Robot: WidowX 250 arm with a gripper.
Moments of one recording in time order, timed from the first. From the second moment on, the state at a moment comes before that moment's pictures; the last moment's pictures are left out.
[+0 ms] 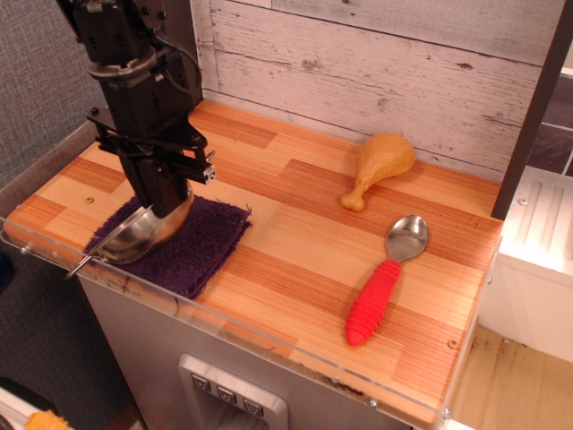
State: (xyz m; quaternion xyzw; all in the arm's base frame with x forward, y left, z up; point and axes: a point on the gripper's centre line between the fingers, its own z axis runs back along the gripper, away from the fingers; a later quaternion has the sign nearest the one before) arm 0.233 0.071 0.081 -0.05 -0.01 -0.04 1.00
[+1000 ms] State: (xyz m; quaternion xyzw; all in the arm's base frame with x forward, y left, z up) arm 0.248 0.058 0.107 -0.07 -0.04 -0.03 1.00
